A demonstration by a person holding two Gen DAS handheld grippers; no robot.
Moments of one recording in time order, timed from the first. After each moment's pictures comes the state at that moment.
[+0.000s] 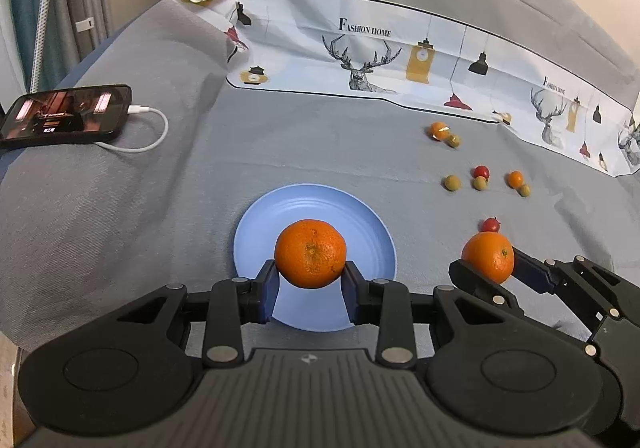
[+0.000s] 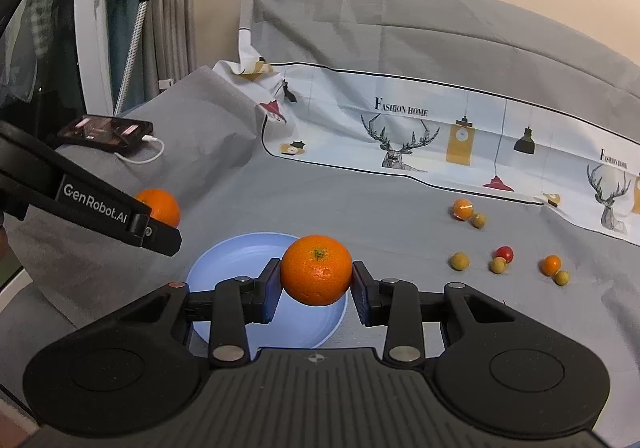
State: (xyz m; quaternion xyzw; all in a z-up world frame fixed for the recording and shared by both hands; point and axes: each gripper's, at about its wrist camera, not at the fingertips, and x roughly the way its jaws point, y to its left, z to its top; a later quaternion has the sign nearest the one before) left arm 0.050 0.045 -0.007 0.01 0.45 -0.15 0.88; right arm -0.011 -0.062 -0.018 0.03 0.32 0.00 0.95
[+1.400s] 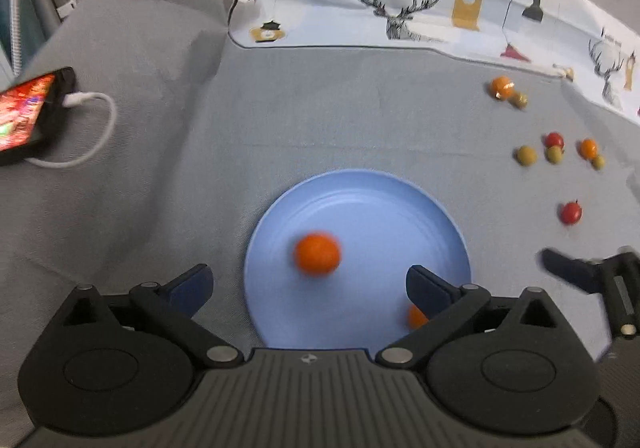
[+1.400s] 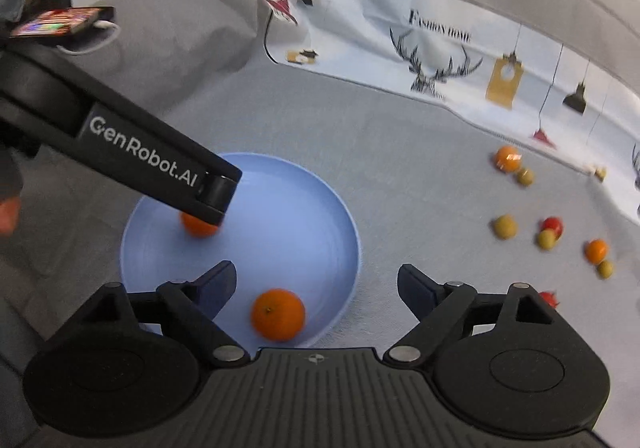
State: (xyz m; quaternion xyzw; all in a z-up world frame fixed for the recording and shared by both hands) left arm 0.137 0.016 -0.082 0.09 0.50 -0.10 0.85; right arm 0.073 -0.052 -0.102 -0.02 0.43 0.02 0.90
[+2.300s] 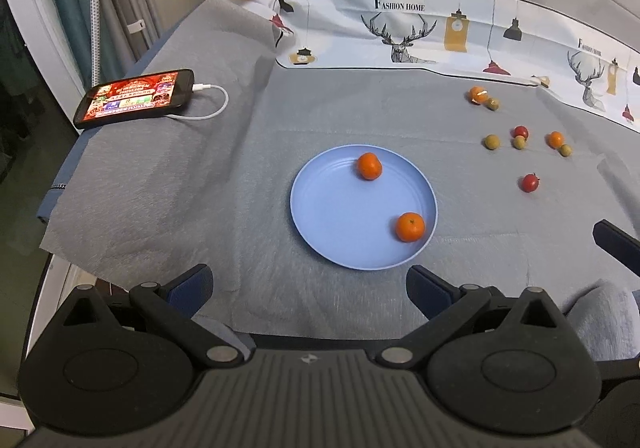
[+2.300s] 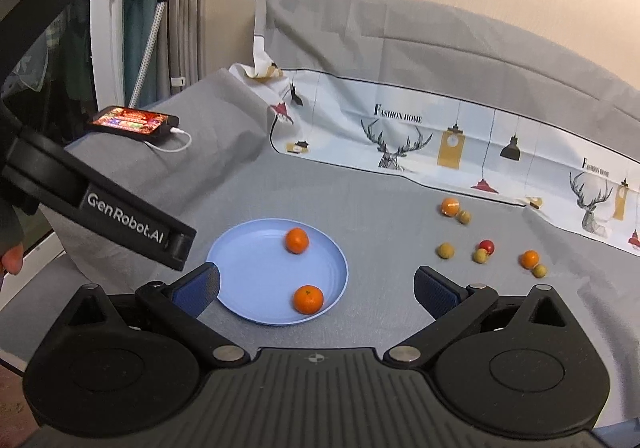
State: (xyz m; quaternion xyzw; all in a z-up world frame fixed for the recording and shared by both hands) left arm -0.014 0.043 0.012 0.09 0.46 -0.06 0.88; right arm -0.075 -0.048 0.009 0.01 0.32 0.00 0.95
